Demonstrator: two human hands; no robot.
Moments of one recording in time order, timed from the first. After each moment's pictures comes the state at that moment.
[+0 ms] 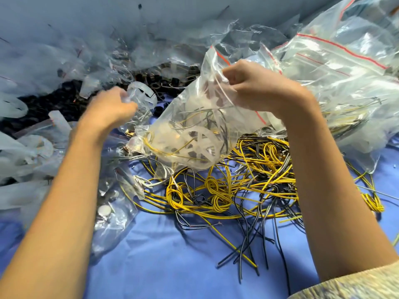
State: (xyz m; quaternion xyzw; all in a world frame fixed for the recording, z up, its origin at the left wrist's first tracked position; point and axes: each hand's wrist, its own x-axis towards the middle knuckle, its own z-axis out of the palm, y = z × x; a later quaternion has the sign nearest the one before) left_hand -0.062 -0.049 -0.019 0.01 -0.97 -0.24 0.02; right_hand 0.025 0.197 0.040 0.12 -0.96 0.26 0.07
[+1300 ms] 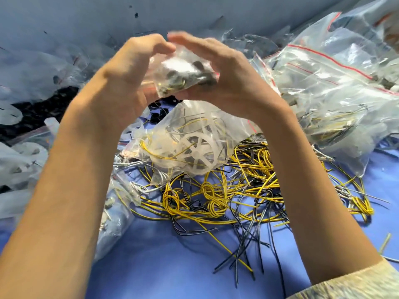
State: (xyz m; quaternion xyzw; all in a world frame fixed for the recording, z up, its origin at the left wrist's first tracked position) left_hand 0.010 0.013 0.065 -0.16 -0.65 -0.73 -0.09; right_hand 0.030 0.170 0.049 0.22 -0.90 0.33 0.21
